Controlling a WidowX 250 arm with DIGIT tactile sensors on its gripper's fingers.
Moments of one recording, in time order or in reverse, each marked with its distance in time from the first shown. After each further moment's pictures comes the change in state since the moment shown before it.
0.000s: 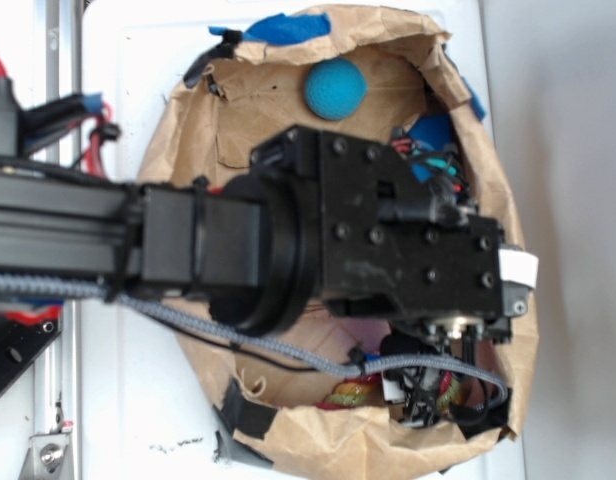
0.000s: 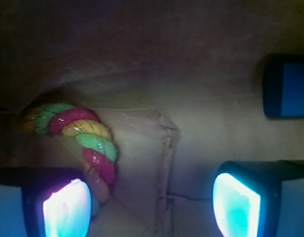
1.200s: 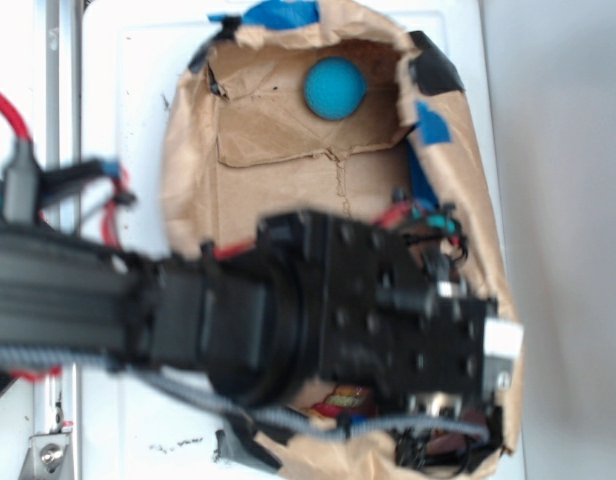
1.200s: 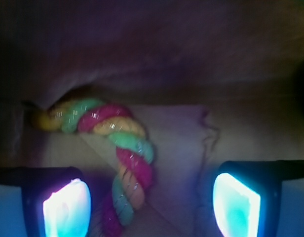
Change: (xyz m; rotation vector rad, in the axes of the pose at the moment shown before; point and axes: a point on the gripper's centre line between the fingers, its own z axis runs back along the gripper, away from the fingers) arm -0.008 -0.034 -0.018 0.021 -0.007 -0.085
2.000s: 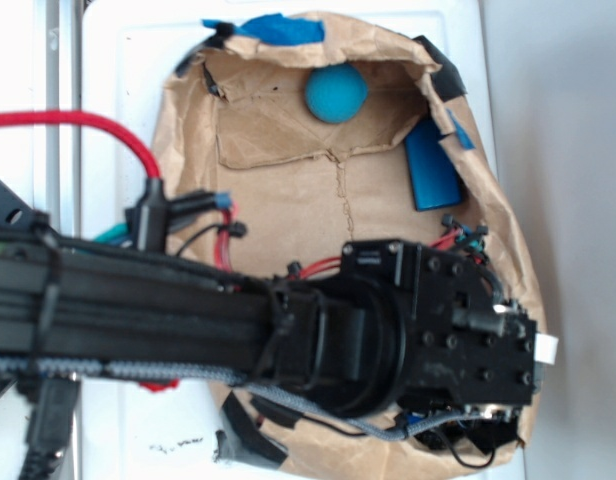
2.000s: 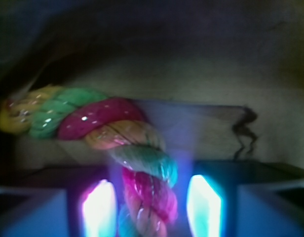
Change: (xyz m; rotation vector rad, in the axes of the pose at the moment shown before) arm 0.009 0.008 -0.020 0.027 0.096 0.036
